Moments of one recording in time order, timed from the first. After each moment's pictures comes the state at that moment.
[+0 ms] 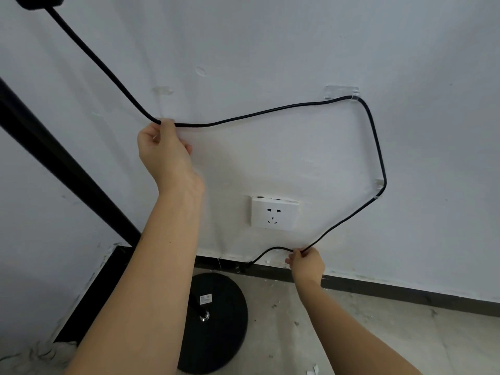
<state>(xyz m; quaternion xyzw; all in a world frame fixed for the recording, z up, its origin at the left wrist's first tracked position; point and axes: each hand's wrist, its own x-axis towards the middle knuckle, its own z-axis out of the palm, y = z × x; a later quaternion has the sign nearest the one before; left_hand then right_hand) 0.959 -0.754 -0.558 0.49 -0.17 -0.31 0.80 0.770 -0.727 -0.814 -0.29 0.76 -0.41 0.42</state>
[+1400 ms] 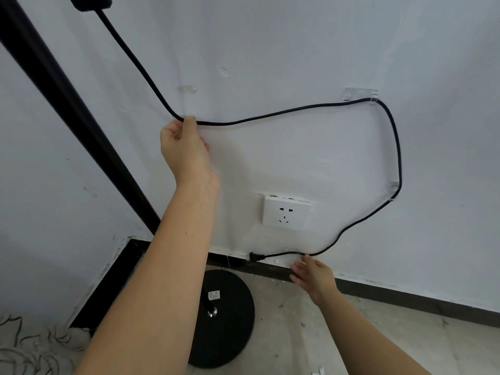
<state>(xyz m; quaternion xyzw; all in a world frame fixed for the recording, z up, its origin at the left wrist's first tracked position) 0.960 -0.749 -0.556 0.51 -0.18 -0.33 0.78 0.750 -0.716 -0.827 -0.12 0.61 -0.43 0.65</state>
